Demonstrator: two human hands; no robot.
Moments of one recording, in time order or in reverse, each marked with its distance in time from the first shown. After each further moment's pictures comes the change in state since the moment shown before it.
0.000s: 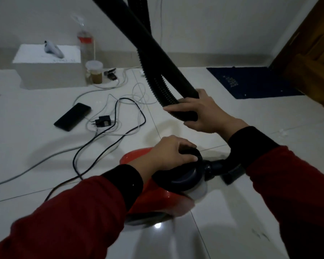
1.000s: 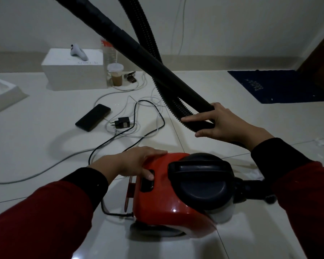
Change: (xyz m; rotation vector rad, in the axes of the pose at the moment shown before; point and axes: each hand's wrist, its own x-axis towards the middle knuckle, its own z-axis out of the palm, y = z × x) left_hand -0.040 -0.127 -0.067 0.210 -0.233 -0.109; right_hand 0.013 -0.020 0.032 0.225 -0.129 0.149
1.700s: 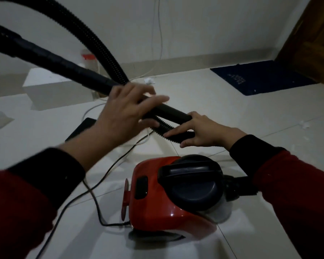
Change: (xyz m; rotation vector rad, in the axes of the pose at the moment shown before) left_hand -0.005 0.066 -0.080 0.890 0.928 0.508; right_hand -0.003 -0.010 0.013 -0.083 -0.128 0.006
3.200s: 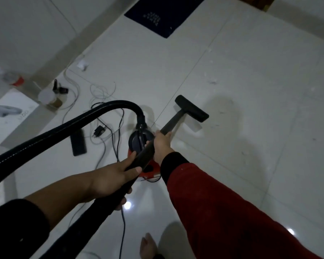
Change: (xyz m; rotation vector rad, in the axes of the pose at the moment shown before) left_hand 0.128 -0.045 -0.323 -1.139 -1.810 -0.717; right_hand -0.049 -0.233 -0.151 2.078 0.865 1.626
